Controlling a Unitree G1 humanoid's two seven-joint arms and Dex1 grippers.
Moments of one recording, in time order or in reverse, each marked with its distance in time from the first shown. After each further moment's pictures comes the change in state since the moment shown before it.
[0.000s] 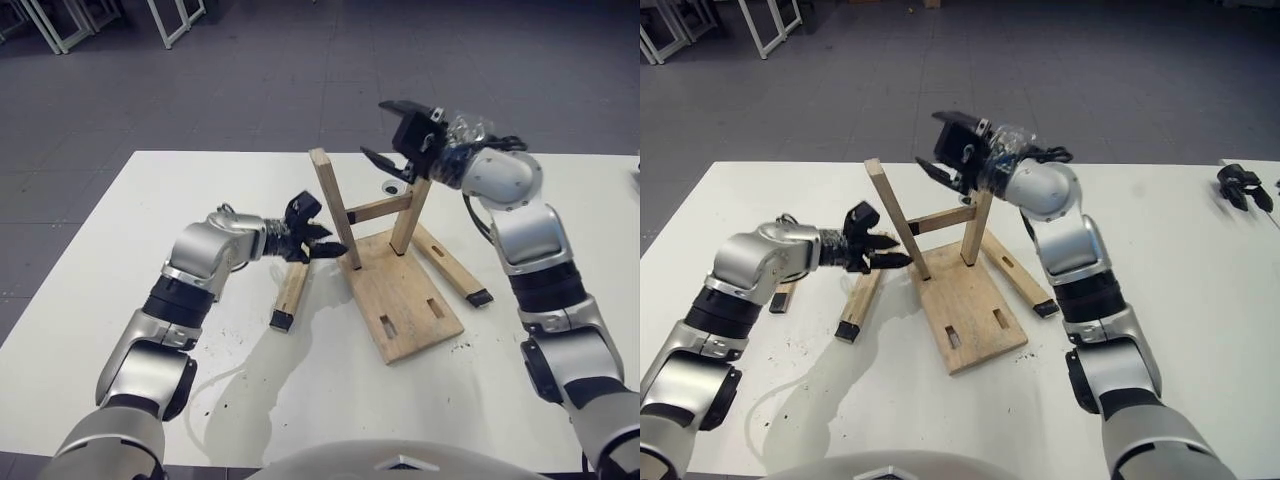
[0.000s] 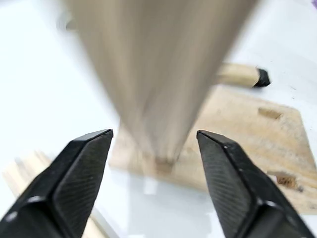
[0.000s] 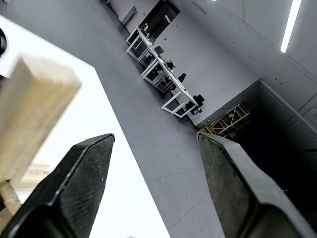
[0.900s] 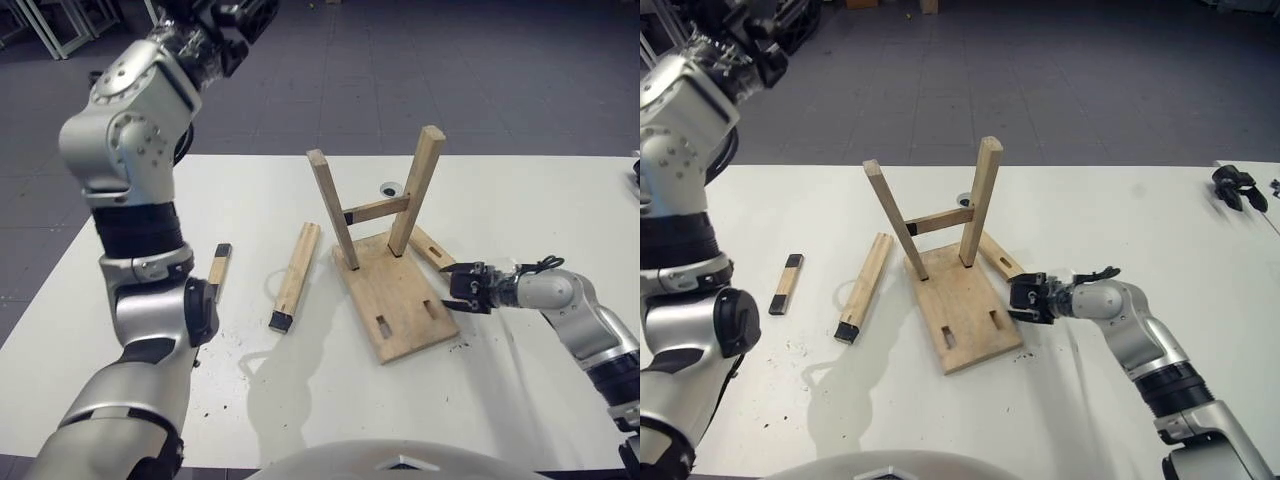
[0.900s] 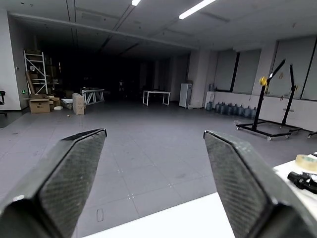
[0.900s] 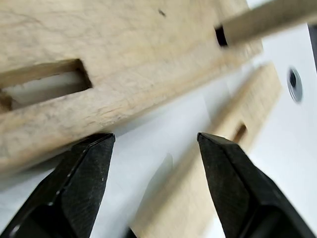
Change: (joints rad) left arm -0.398 -0.169 0.525 0.091 -0.033 -0.110 0.513; right arm 0.499 -0.353 0.168 0.027 -0.110 -0.203 0.232
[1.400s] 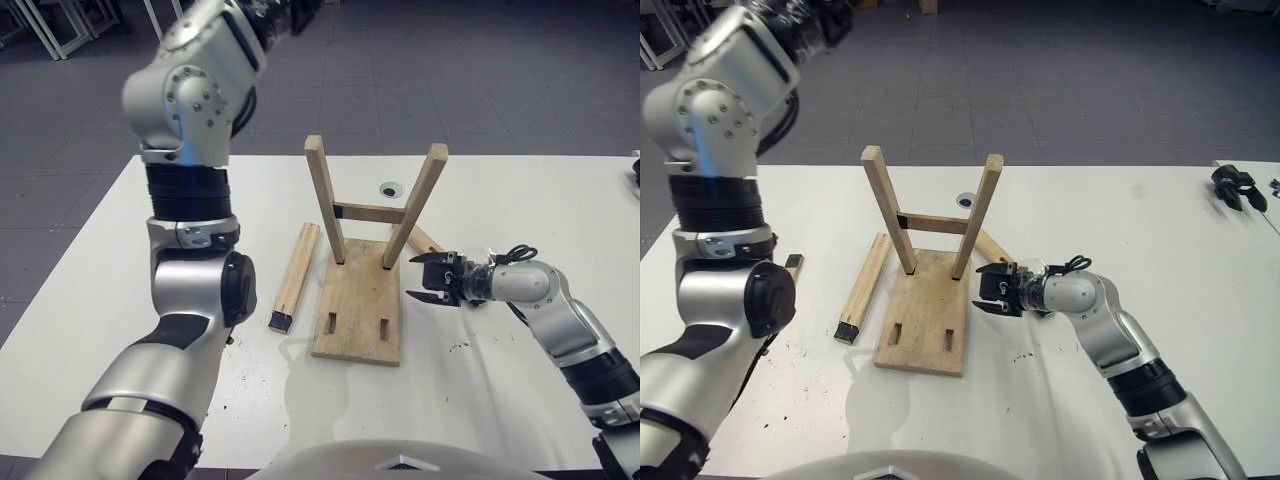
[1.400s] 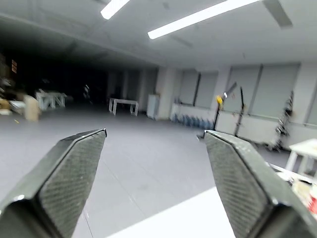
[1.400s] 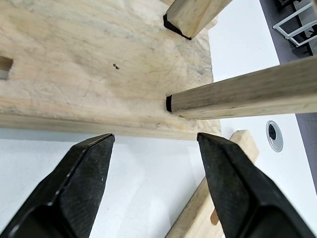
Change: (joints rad) left arm -0.078 -0.153 -0.086 0.121 -0.021 0.008 -0.013; right arm -0.048 0.076 0.001 -0.132 0.000 0.173 -0.002
